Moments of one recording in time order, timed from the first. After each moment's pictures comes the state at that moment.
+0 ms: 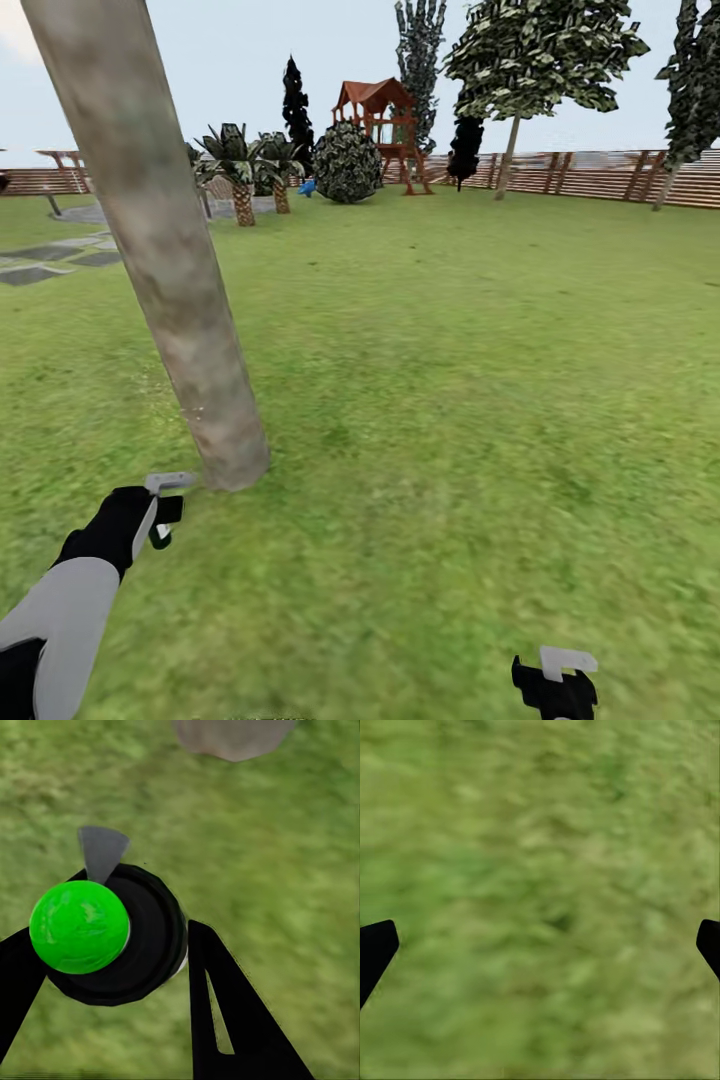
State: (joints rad) left arm -0.84 0.18 0.34 -0.56 -0.28 0.60 -0.03; right arm -0.47 -0.04 -0.61 -0.11 0.57 -0.34 -0.27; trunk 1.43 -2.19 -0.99
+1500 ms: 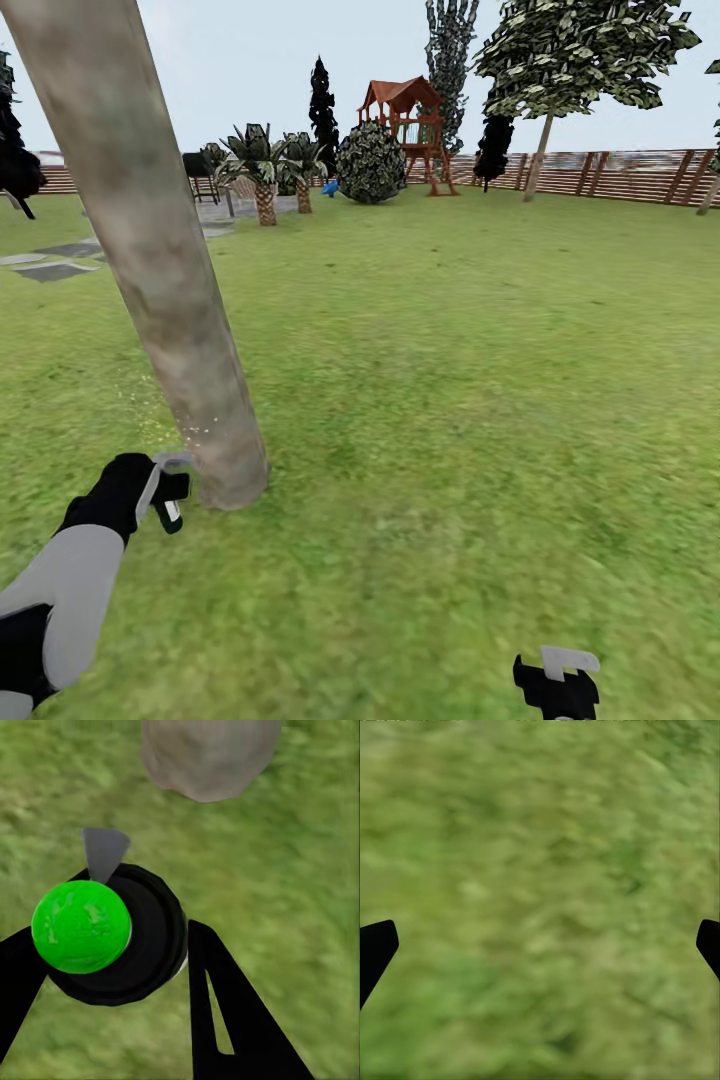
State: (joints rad) left arm -0.94 0.18 0.32 -0.58 -0.27 0.77 -0.09; right arm -0.47 -0.05 -0.61 -0.11 0.57 -0.34 -0.27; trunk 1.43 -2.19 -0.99
